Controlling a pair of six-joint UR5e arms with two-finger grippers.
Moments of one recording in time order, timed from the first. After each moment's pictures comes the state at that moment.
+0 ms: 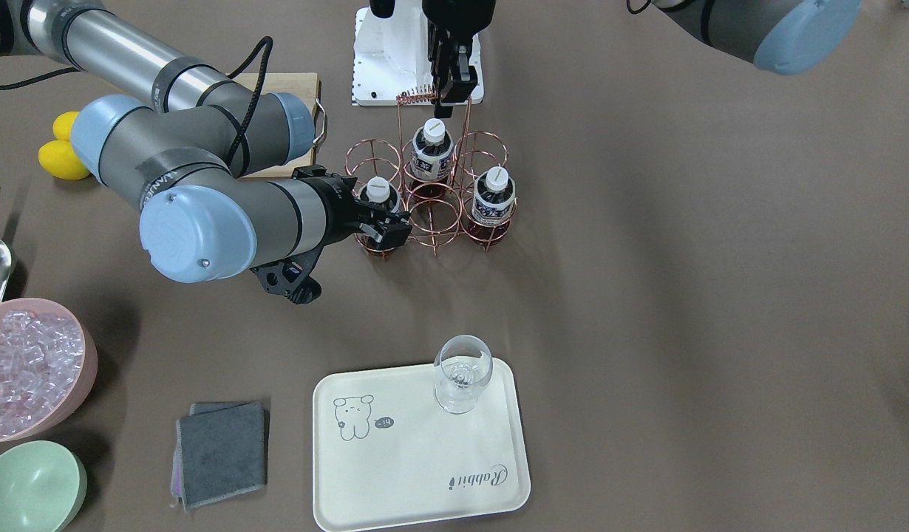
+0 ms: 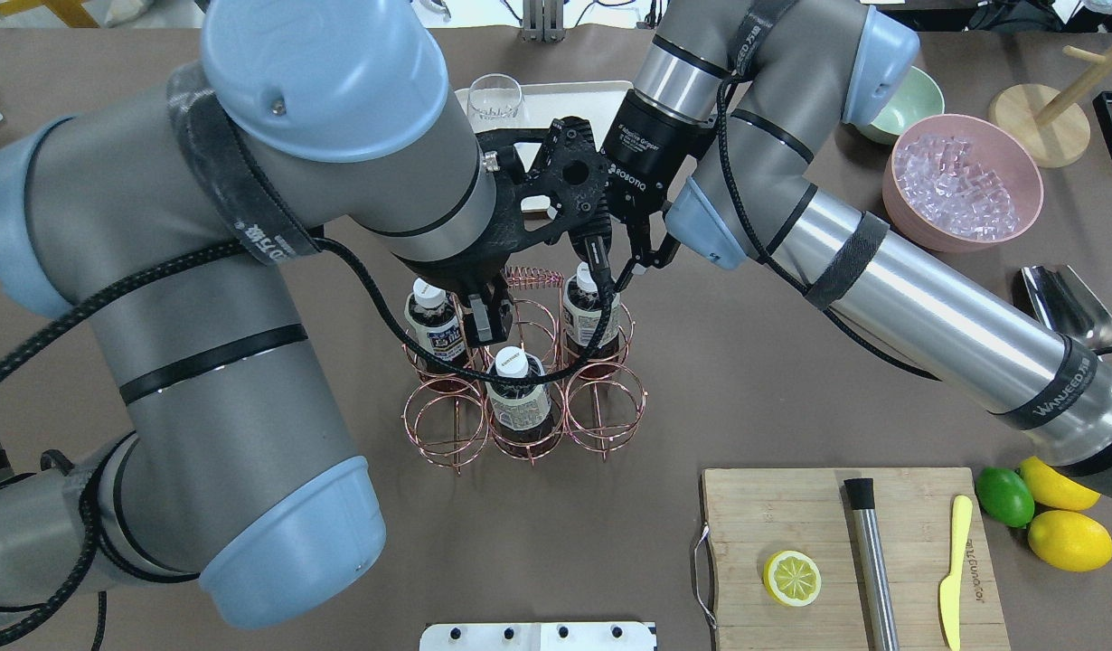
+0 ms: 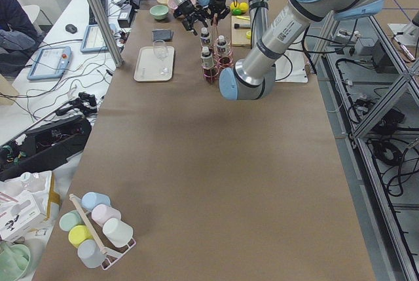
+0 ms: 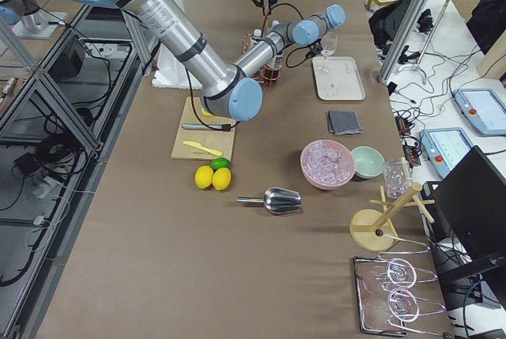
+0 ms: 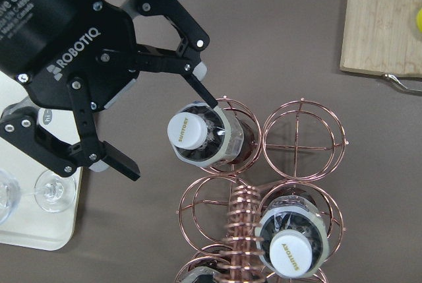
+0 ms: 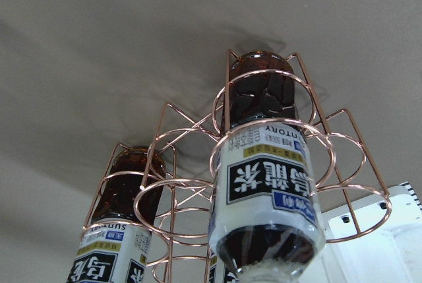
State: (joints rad) left arm -0.58 -2.50 -2.01 -1.11 -1.88 0.19; right arm 0.84 -0.71 1.36 -1.73 2.88 1.50
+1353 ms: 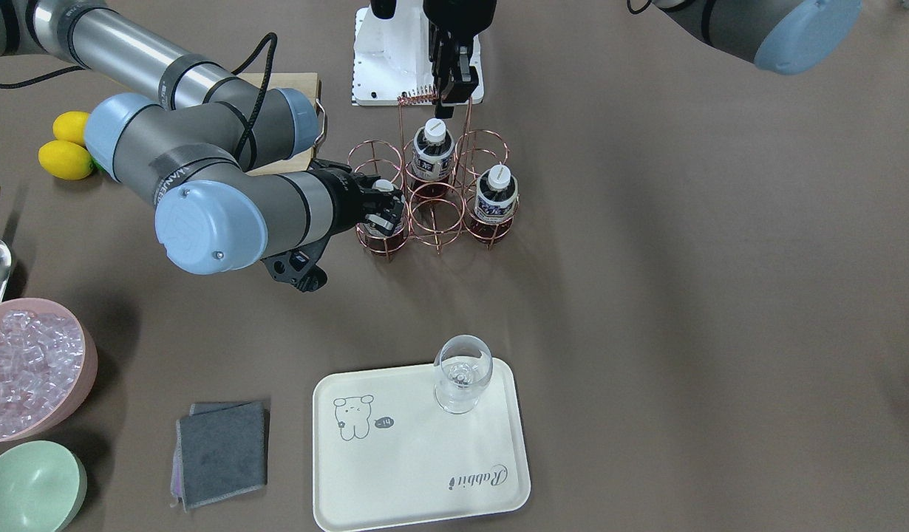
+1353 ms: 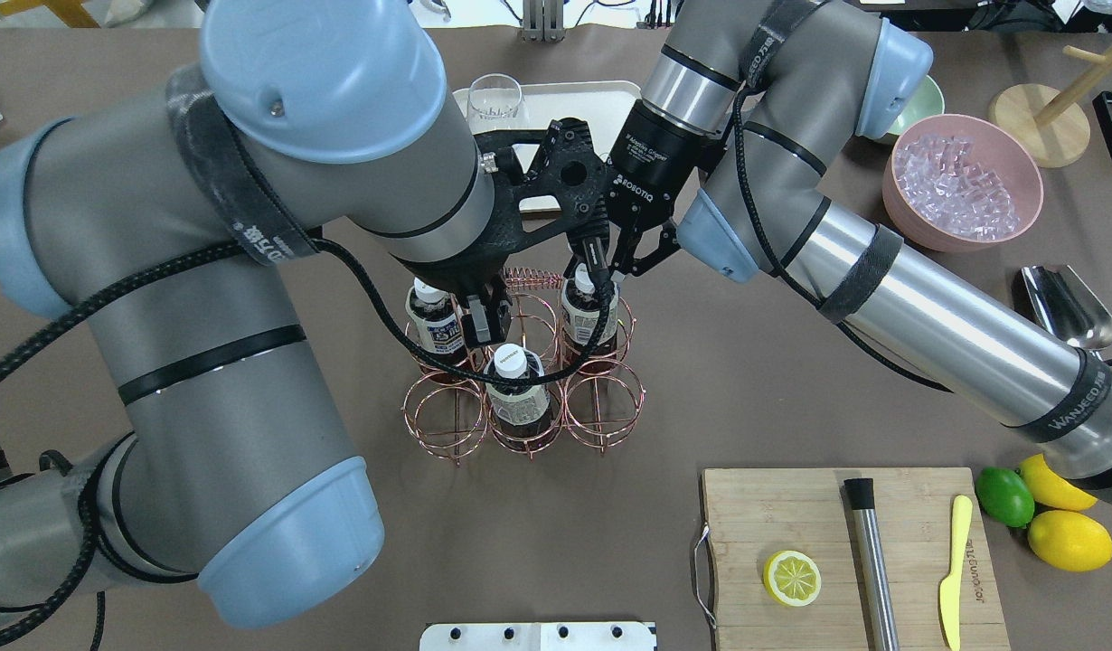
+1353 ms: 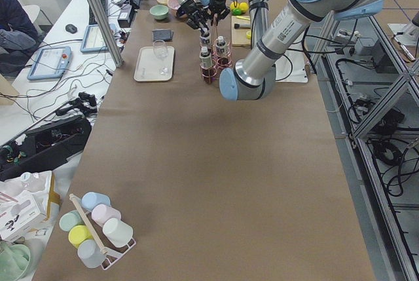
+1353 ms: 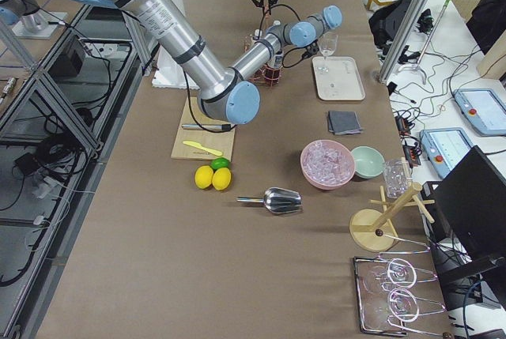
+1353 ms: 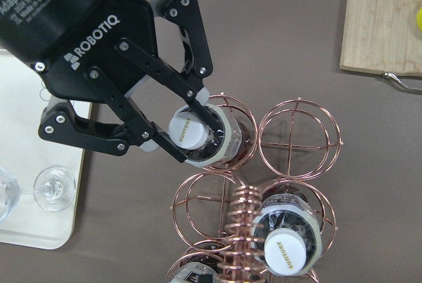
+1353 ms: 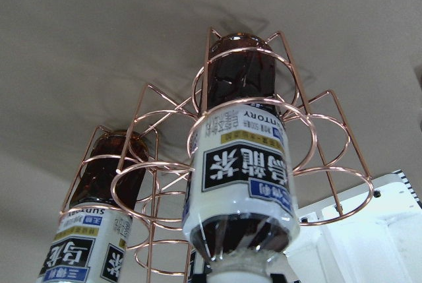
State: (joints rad) left arm -0.58 -2.50 -2.01 -1.11 -1.88 0.19; right arm 0.83 -0.74 1.40 -1.73 2.90 1.54
